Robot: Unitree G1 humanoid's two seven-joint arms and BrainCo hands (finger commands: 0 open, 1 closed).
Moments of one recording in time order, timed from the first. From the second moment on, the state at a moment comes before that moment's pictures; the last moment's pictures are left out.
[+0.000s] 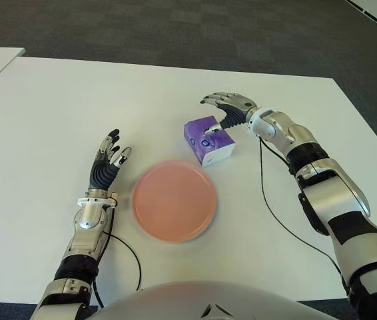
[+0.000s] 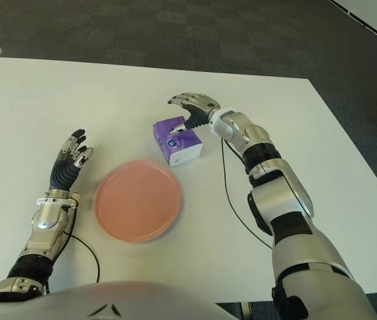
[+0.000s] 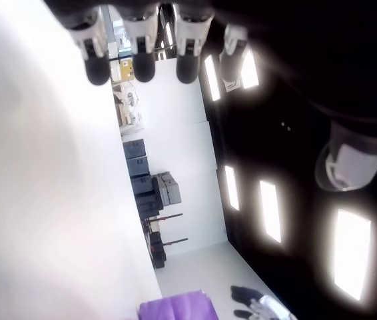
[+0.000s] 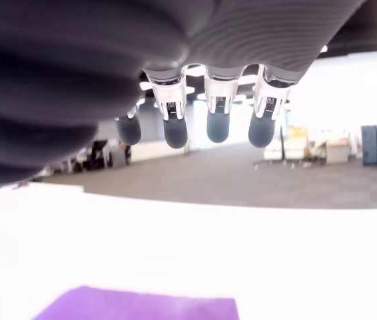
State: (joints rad) left arm -0.01 0.12 0.07 0.54 0.04 -0.65 0.02; right arm -0.99 -0.49 0.55 1.04 -0.81 -0.57 0.06
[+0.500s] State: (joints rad) left arm -0.01 0.12 0.07 0.53 0.04 -0.64 0.04; right arm -1.05 -0.50 0.61 1.12 -0.81 -0.65 0.28
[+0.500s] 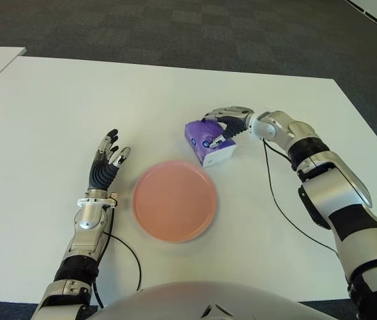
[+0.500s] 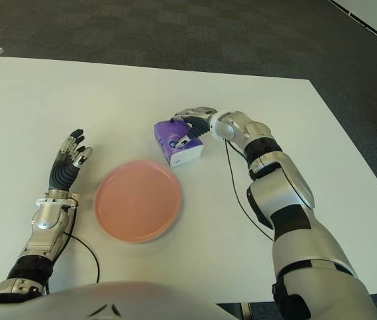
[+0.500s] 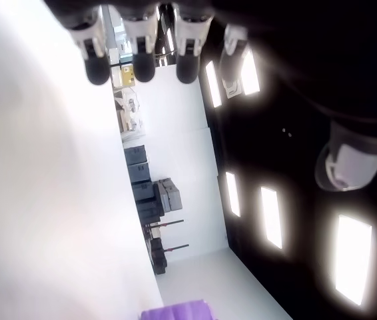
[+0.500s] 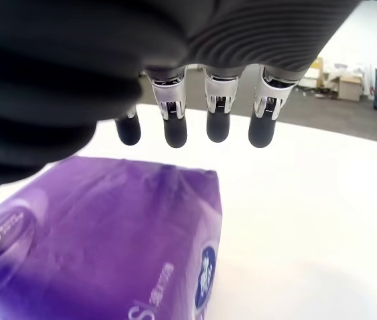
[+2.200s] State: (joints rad) left arm 0.01 0.11 0.07 0.52 0.01 -0.59 0.02; right arm -0.96 -0.74 0.39 0.66 -0.55 -0.45 0.74
